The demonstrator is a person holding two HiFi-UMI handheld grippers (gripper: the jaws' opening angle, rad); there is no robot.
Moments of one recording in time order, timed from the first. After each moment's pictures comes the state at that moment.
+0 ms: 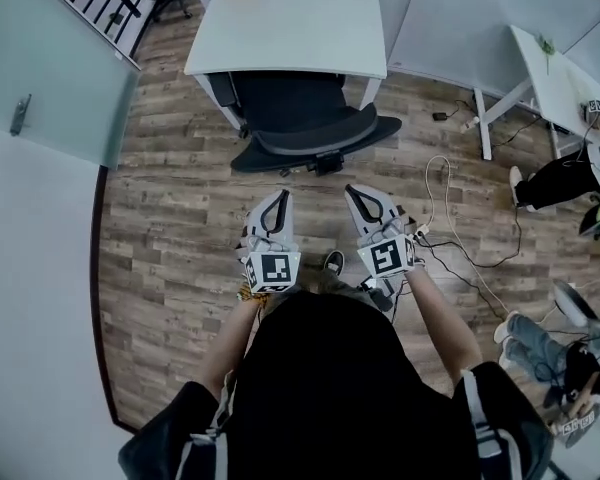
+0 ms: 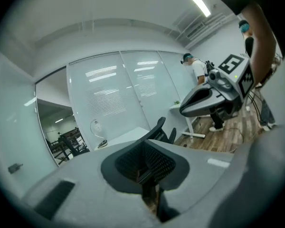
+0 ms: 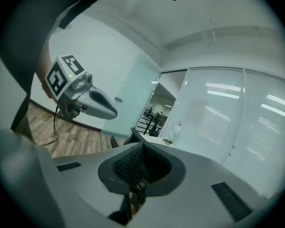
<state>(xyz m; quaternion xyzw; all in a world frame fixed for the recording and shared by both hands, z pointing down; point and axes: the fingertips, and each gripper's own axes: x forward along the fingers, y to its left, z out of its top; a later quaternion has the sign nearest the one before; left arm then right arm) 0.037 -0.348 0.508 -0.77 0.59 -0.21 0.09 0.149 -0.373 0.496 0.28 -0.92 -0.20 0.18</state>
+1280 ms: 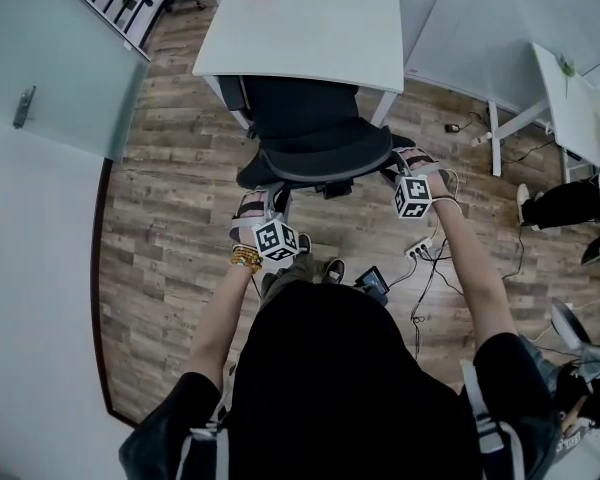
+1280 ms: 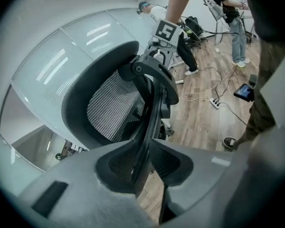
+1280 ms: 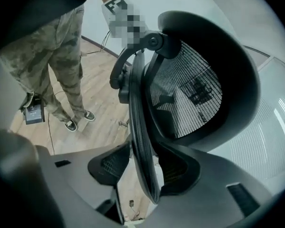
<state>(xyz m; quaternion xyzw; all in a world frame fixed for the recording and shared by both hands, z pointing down) -0.008 -0.437 0.670 -0.72 0.45 -0.51 0.13 0.203 -0.555 0.683 0.03 -0.79 -0.35 0.51</state>
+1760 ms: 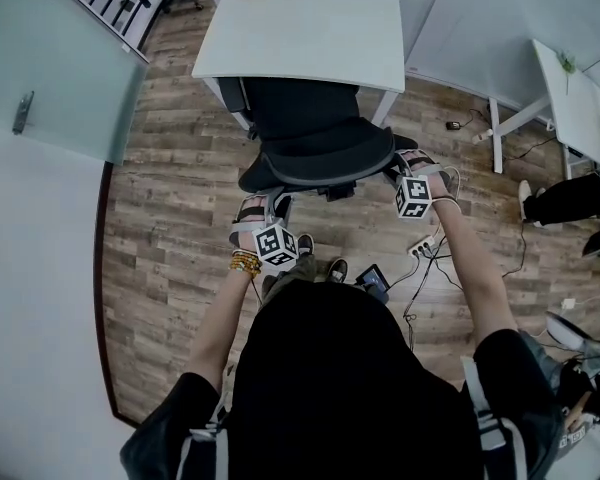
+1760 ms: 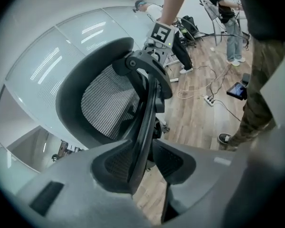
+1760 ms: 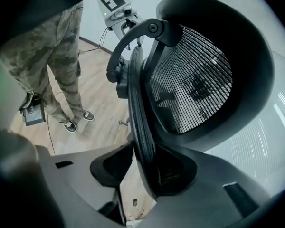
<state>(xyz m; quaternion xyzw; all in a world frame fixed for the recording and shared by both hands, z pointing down) -0.017 -0.431 0.680 -0.73 0.42 -0.53 0.12 0.202 -0.563 0.698 0.04 -0.79 -0.34 0.52</state>
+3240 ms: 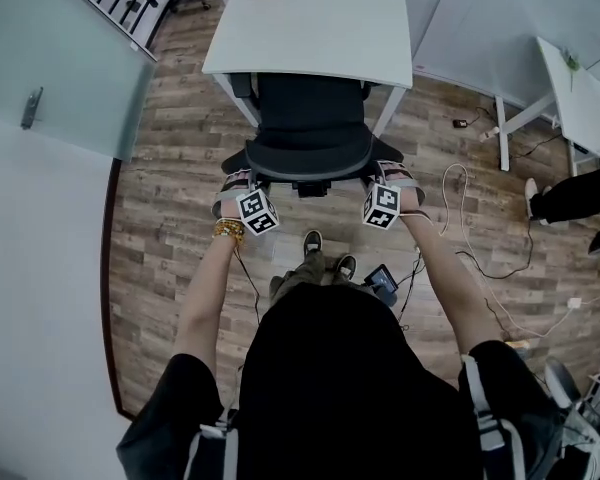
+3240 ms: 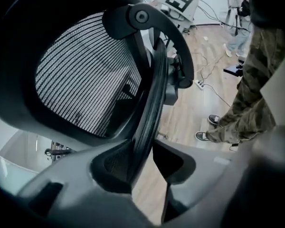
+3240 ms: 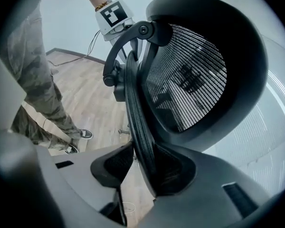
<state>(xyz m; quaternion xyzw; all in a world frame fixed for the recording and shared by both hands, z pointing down) -0.113 -0.440 0.718 -0.70 0.36 -0.61 0.06 0.125 -0.504 0.704 0.12 -0.81 -0.25 0.52</state>
